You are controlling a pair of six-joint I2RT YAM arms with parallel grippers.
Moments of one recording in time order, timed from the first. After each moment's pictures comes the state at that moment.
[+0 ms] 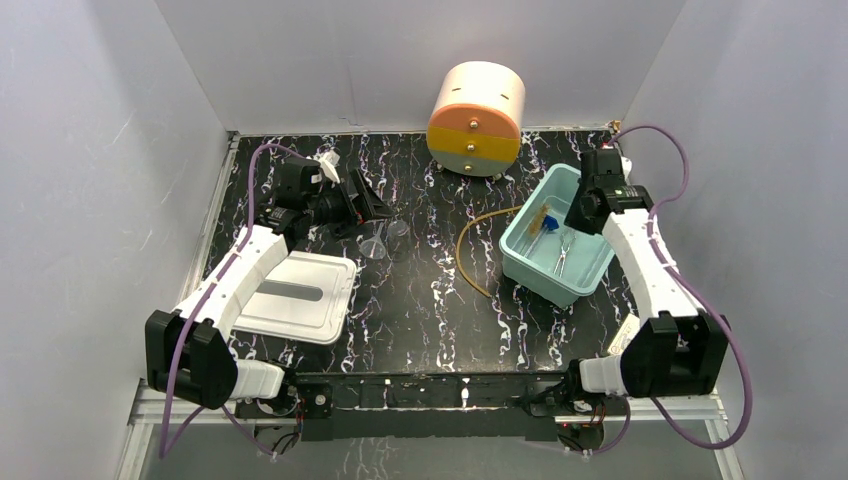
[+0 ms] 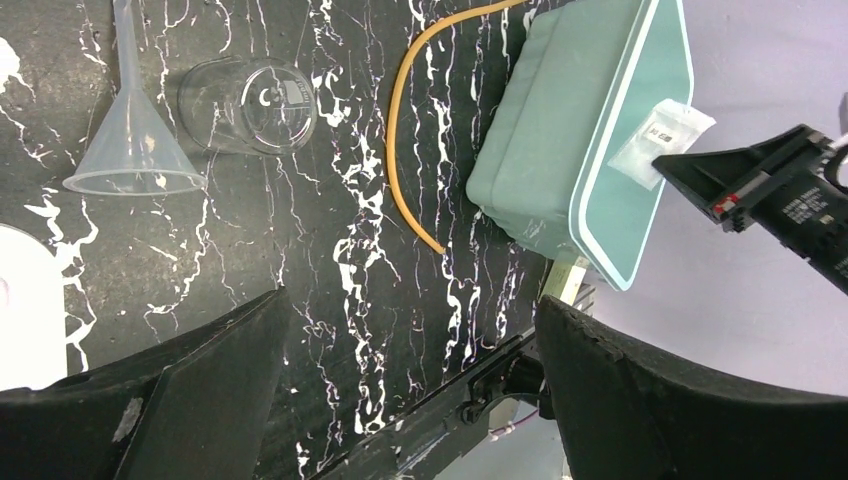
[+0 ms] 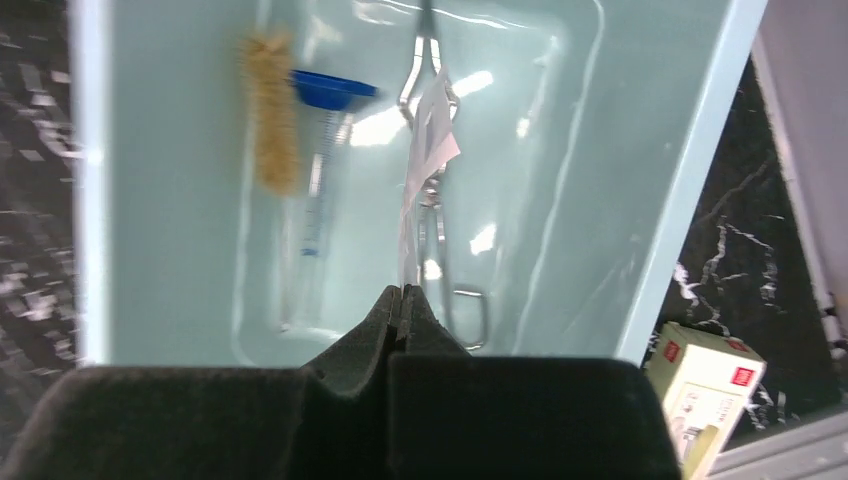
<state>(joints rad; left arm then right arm) -0.30 1.33 1.10 -0.45 0.46 -0.74 0.09 1.32 1.23 -0.83 0.21 0.44</state>
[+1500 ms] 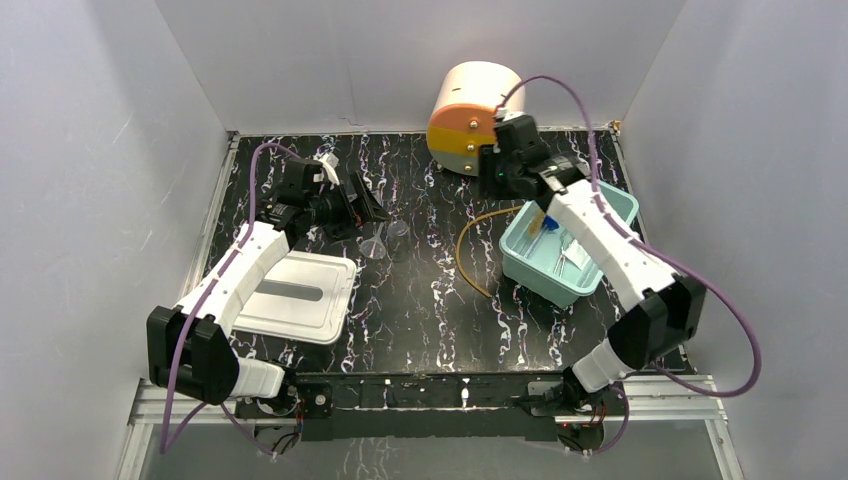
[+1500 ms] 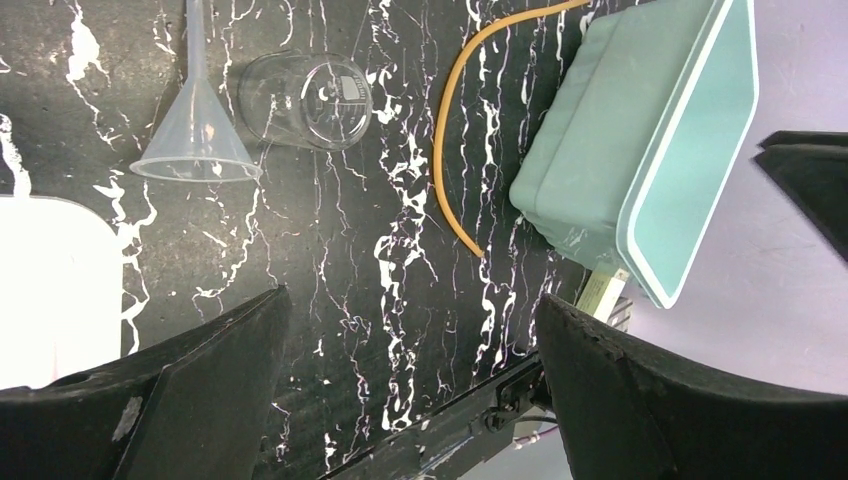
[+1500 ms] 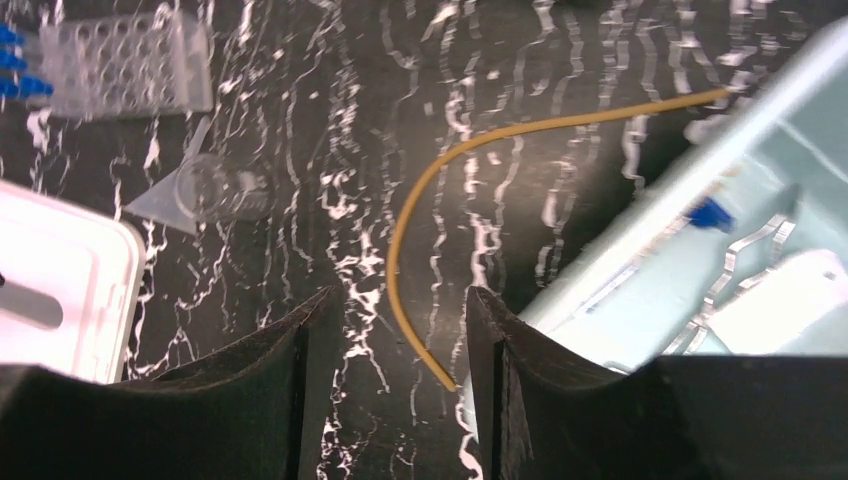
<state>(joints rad) -0.30 1.35 1.13 -0.53 0.39 -0.69 0.50 1.51 1.58 -0.83 0.14 0.36</state>
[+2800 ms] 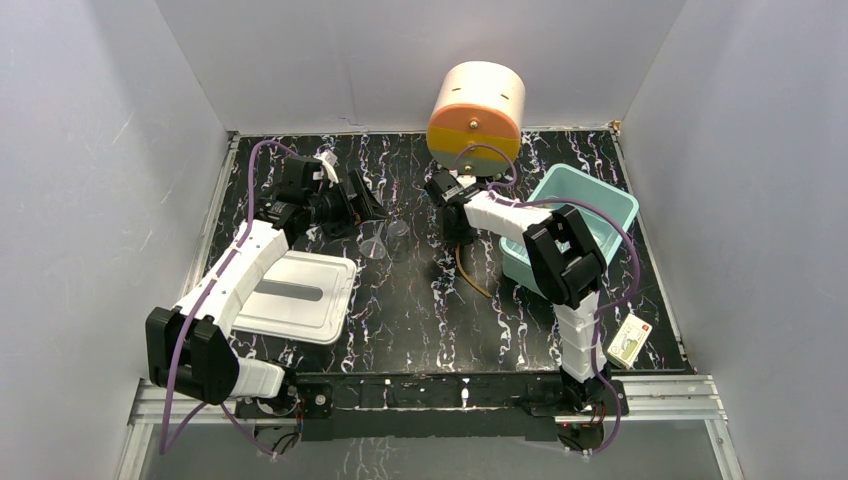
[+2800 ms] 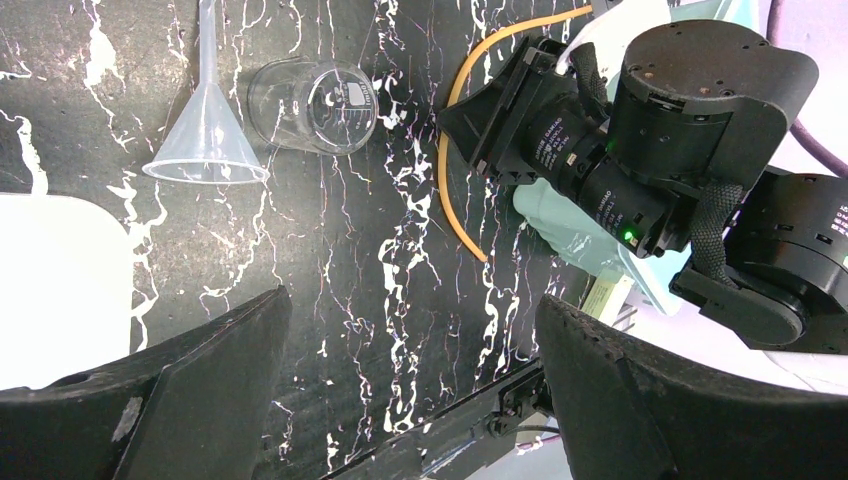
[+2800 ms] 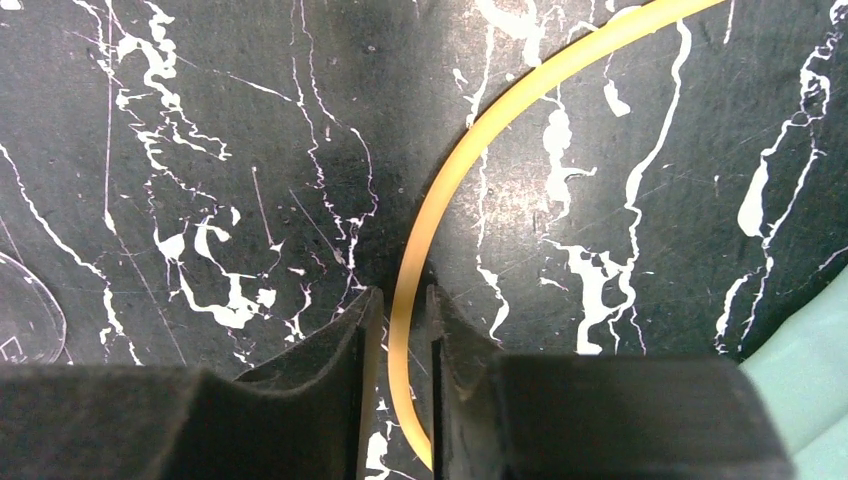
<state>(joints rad) -0.30 1.35 1.15 -0.56 0.36 -0.69 0.67 2.06 1.51 -0.66 0.33 0.63</state>
